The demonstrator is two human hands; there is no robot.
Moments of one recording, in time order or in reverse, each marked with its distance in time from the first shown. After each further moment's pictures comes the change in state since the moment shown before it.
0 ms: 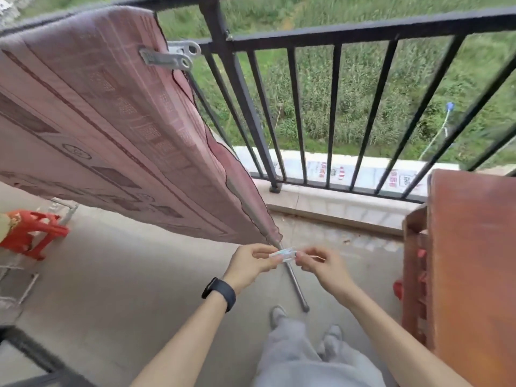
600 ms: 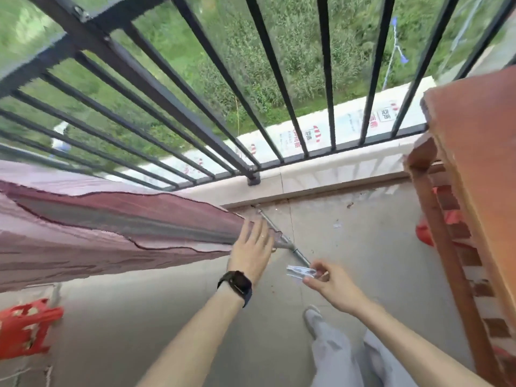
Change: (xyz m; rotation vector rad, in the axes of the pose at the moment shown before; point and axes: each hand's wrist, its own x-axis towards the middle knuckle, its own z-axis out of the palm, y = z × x) left_hand 0.167 -0.021 0.019 2.075 -0.245 0.628; right_hand 0.093 0.145 0.009 -0.196 0.141 0.203
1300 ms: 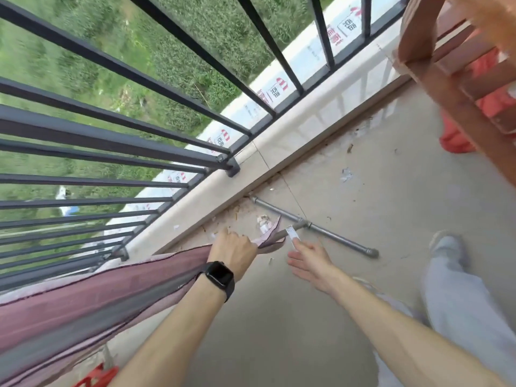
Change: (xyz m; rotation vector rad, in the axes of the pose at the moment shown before) left_hand 0.117 -0.010 0.073 0.343 -0.236 0.284; right_hand 0.157 0.063 0.120 1.214 0.043 0.578
